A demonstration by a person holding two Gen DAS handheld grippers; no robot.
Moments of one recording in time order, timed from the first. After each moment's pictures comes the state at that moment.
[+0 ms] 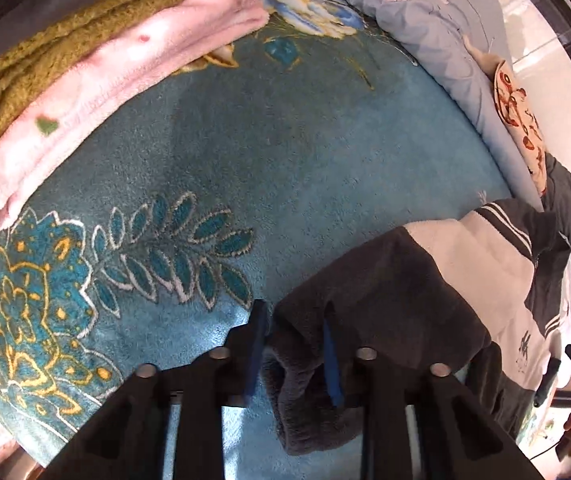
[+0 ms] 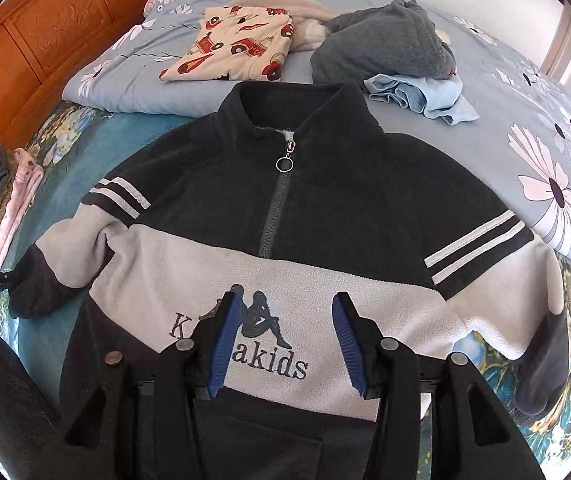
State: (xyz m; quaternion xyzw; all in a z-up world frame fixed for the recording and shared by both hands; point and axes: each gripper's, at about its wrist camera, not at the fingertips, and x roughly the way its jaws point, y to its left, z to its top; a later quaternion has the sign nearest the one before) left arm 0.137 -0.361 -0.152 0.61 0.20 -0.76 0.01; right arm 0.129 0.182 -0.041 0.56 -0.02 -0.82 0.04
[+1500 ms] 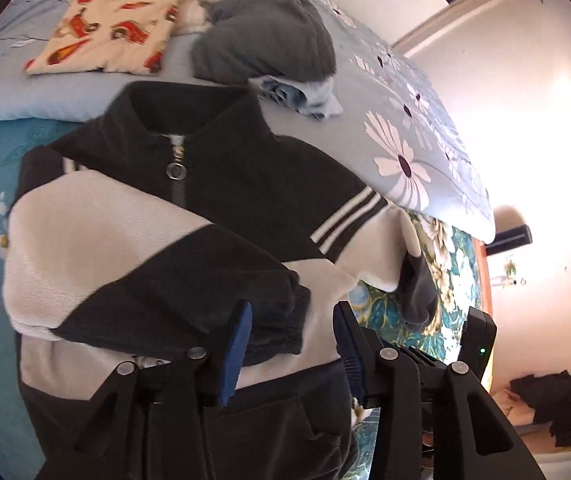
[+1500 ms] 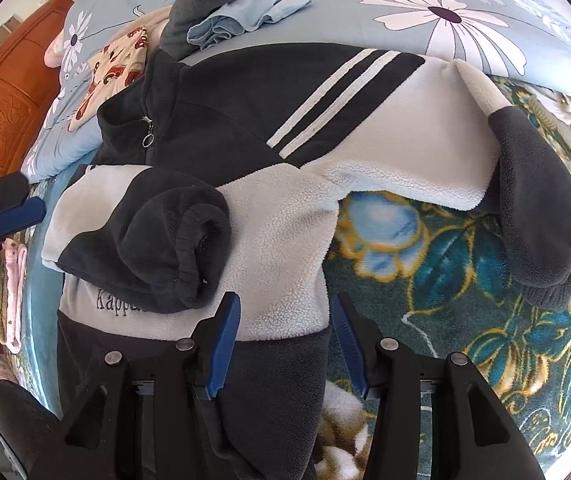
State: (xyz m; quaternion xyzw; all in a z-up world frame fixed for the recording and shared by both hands) left arm 0.084 0.054 -0.027 0.59 0.12 -0.75 -0.29; right arm 0.209 0.316 -0.097 0.57 -0.20 -0.80 -0.04
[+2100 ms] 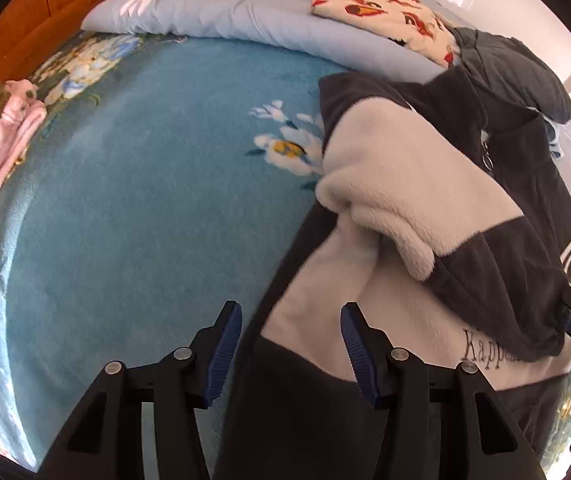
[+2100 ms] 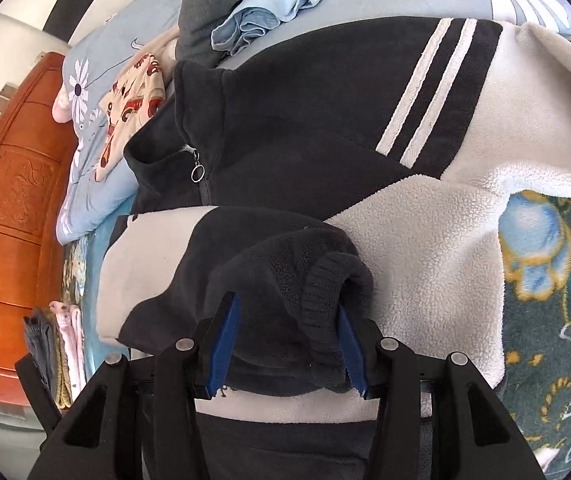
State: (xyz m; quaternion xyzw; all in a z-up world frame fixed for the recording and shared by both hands) left arm 0.105 -0.094 -0.126 0.58 0.06 -0.81 -0.02; right arm 0.147 0.268 -0.121 0.53 -0.34 -0.78 -0.02
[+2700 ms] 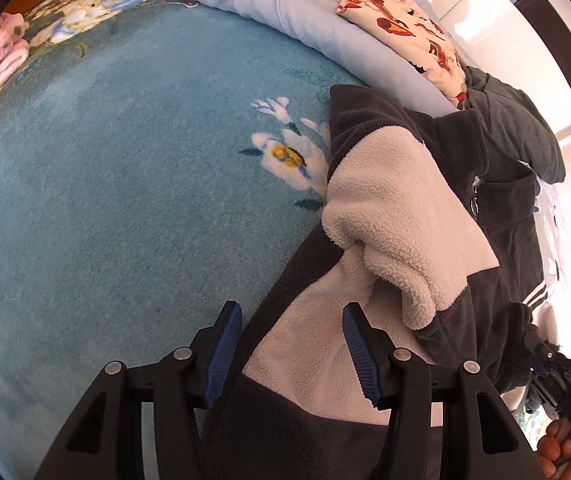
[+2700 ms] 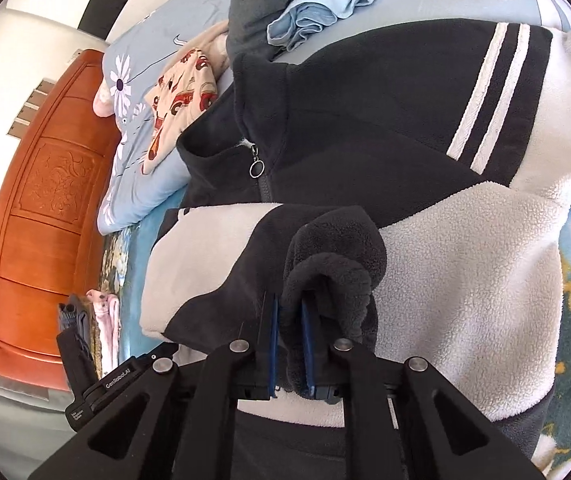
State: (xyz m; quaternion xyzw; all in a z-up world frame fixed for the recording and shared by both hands) left arm 0.099 -0.123 -0.145 0.59 0.18 -0.79 -0.06; right arm 0.138 0.255 -0.115 0.50 -0.36 -0.78 0.05
